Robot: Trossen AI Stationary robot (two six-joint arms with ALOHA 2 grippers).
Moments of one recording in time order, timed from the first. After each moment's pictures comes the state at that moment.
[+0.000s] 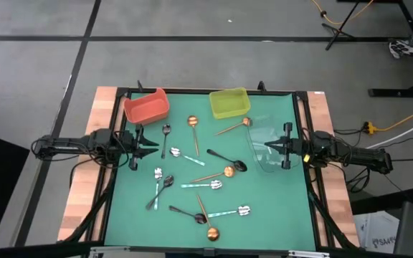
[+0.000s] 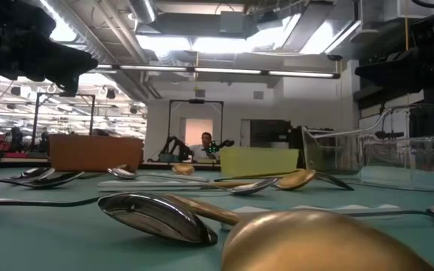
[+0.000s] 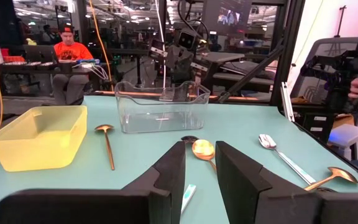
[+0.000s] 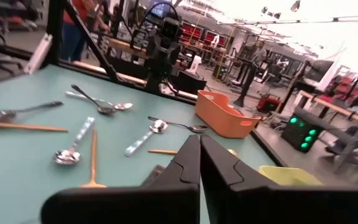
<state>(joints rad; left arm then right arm) 0.01 0.01 0.01 0.01 -0.01 -0.06 -0.09 0.00 0.02 0.00 -0.07 -0.29</state>
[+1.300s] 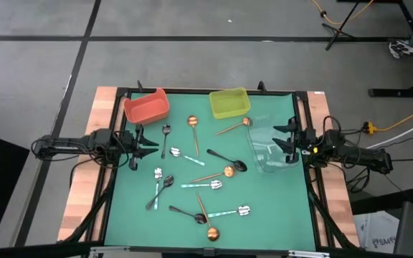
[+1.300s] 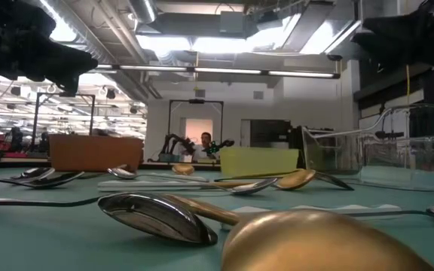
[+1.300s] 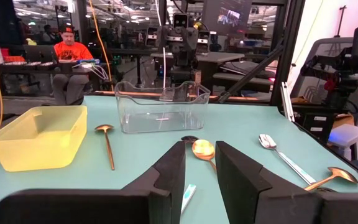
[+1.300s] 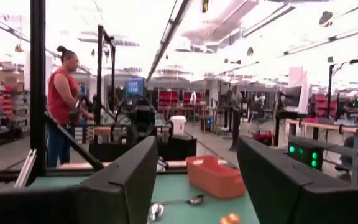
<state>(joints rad) 0.01 0.01 0.01 0.01 -0.01 -0.06 -0.09 0.00 0.02 0.34 0.04 -0.05</state>
